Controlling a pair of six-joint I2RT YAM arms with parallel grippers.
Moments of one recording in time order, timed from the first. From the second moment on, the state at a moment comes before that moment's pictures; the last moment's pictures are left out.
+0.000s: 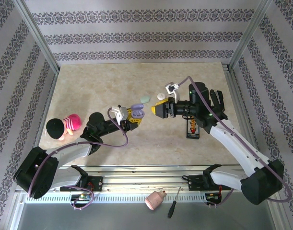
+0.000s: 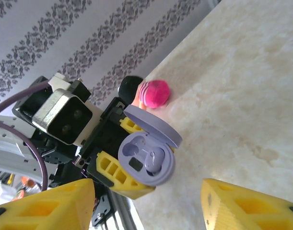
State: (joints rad) left arm -0.50 1.23 0.42 0.84 0.59 -0.03; right arm 0.43 1.14 0.98 -0.25 -0.80 0.35
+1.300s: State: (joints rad) left arm -0.46 1.23 0.36 0.90 0.61 -0.06; right arm 0.23 2.12 1.37 -0.28 -0.65 0.33
